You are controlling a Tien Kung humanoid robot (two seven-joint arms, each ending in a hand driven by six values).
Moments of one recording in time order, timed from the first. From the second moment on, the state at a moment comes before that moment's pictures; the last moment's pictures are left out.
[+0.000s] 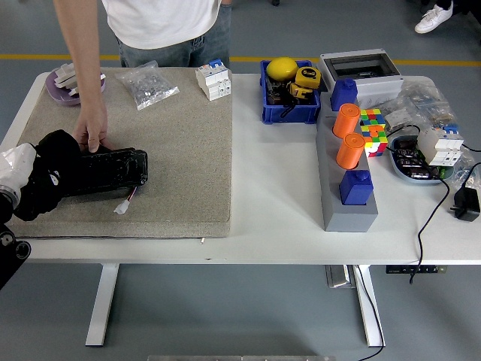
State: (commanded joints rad) left arm -0.27 0.52 -1.13 -1.27 1.99 0.10 0.56; right arm 0.08 -0.42 0.70 0.38 -0.48 0.03 -0.26
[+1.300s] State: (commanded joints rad) left arm -0.30 0.55 -1.23 -0.96 1.88 0.30 0.30; right arm 0.08 -0.41 0.75 0.40 -0.52 0.03 -0.26
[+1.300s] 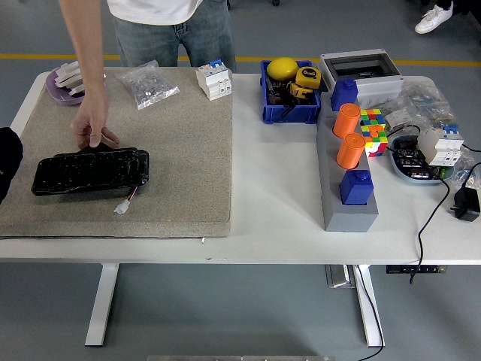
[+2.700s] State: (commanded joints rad) left arm -0.33 0.55 -1.14 -0.88 1.82 0.25 0.22; right arm 0.08 -0.41 0.76 0.40 -0.53 0.02 -0.26
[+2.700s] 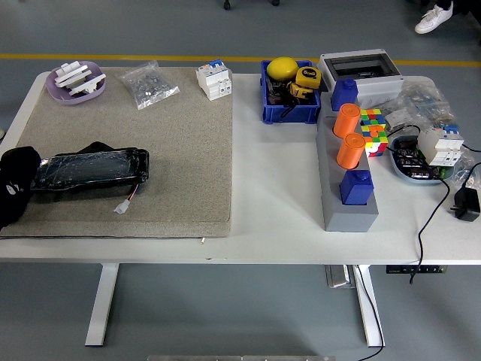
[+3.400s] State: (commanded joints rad) left arm -0.26 0.59 -1.26 -1.00 1.85 0.22 0.20; right arm 0.07 -0.42 0.76 0.39 -0.52 0.02 -0.26
